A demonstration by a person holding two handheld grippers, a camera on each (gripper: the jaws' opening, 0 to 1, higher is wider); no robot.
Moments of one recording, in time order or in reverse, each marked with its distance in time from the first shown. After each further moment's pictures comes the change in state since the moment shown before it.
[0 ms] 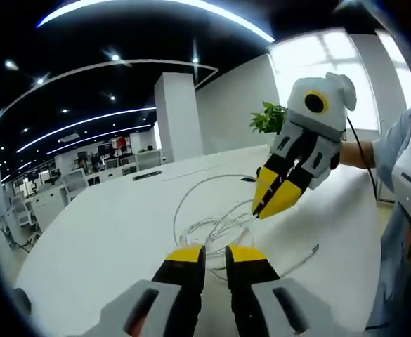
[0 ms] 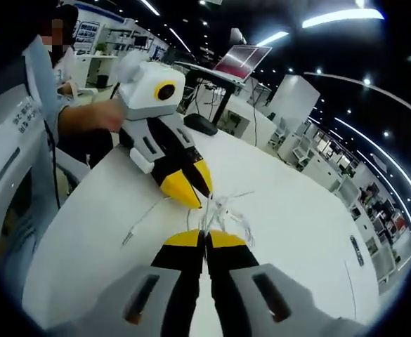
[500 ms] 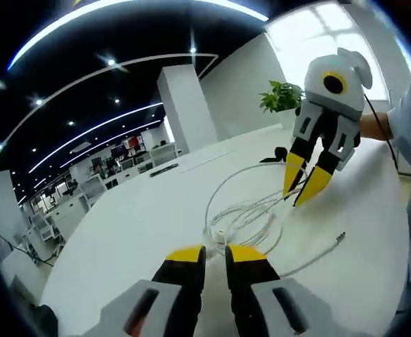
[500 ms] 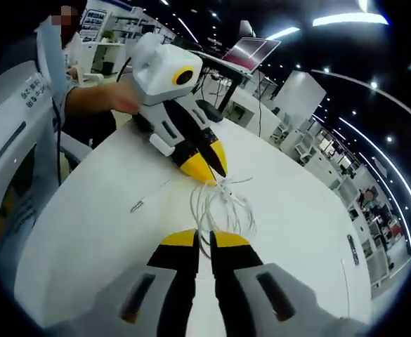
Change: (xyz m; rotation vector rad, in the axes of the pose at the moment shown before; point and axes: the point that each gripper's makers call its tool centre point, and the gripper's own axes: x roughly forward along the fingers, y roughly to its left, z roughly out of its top) left arm 0.006 0.027 -0.006 0.119 0.073 0.135; right arm -0.009 0.000 -0.015 -0.041 0.054 -0.011
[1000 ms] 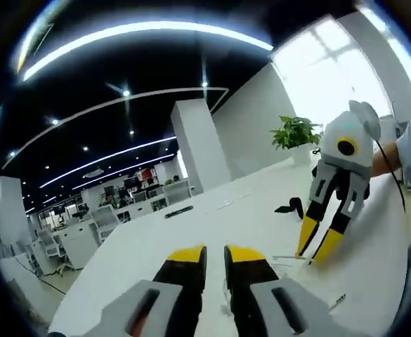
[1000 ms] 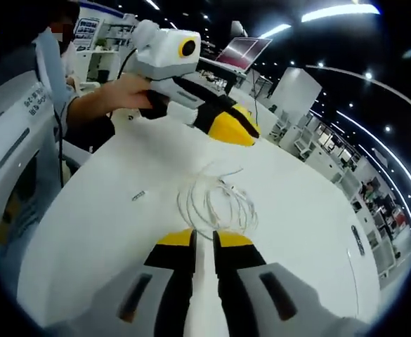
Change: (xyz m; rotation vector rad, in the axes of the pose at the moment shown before) left arm -0.013 0.010 0.081 -0.014 -0.268 0.021; right arm 0.001 -0.001 -0.008 0.030 0.008 -0.013
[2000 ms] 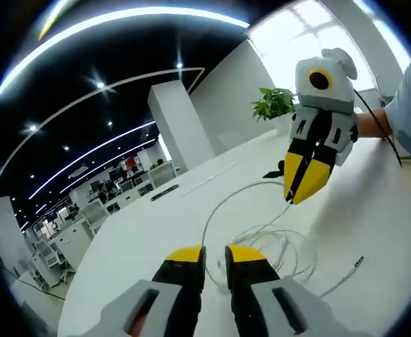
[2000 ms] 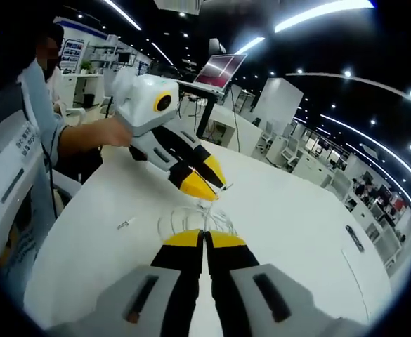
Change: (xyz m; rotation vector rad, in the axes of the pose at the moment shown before) left arm 0.018 0.002 -0.052 0.121 0.183 -0.043; right arm -0.018 -0.024 0.031 0.111 -0.162 -0.062
